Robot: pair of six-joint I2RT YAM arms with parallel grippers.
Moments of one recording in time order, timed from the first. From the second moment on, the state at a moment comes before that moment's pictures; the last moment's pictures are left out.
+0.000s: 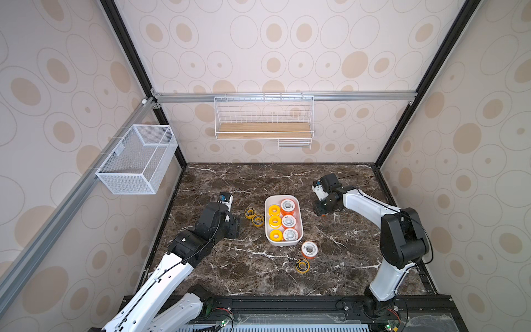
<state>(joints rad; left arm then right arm) -0.49 0.86 0.91 -0.78 -0.21 -0.22 0.43 1.82 1.31 -0.66 -0.02 -0.06</state>
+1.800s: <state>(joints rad) -0.43 0.94 0.91 -0.79 -0.12 -0.21 0.35 1.81 1.37 -0.69 -0.41 -0.04</state>
